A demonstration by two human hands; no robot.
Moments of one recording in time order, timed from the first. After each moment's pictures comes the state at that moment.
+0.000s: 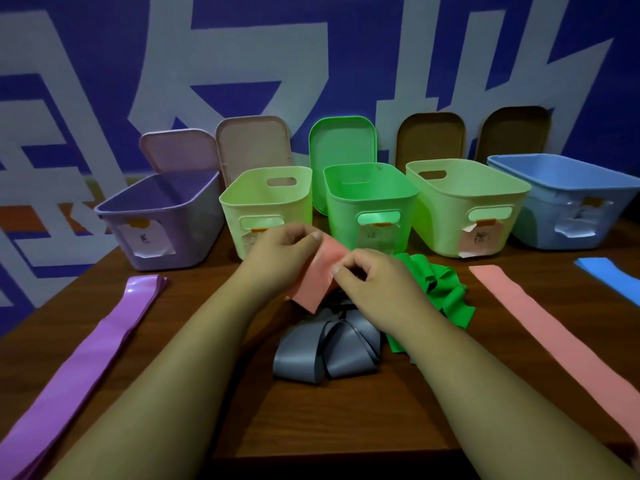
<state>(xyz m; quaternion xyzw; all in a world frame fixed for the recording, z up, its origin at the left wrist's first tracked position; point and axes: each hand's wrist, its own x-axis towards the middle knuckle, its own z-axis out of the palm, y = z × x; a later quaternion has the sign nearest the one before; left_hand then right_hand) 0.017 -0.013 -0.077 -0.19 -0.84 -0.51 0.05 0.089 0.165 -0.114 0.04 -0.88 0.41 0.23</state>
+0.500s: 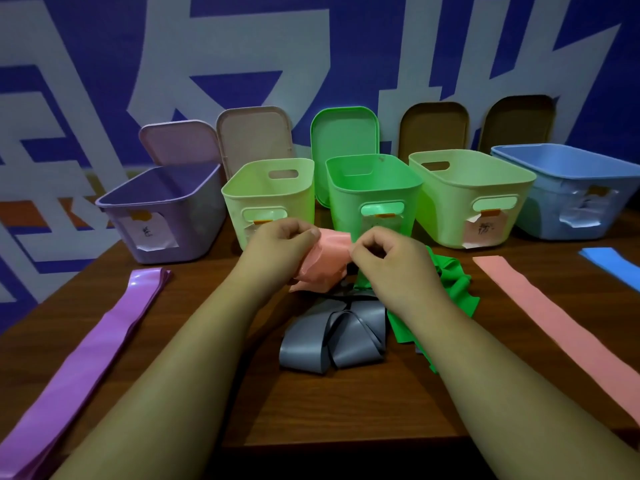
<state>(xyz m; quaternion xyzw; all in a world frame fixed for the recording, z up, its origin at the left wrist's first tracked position) 0.025 -0.021 -0.086 -0.15 -0.81 -0.57 0.03 0.095 0.167 -0.109 -0.02 -0.85 0.46 0.26</state>
